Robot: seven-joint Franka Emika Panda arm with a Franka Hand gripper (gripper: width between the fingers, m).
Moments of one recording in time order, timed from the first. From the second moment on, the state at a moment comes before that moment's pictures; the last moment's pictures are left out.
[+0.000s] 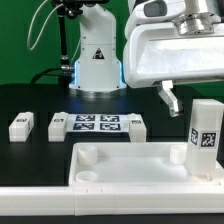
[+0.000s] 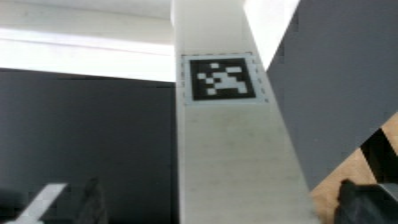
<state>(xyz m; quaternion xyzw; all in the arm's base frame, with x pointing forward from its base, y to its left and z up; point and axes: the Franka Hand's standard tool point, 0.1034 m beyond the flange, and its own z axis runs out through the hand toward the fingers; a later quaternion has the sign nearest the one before) 0.635 0.107 0.123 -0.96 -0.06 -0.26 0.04</state>
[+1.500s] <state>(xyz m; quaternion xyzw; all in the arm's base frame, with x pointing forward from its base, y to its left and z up) 0.638 0.106 0.117 -1.00 0.04 -0.03 0.05</state>
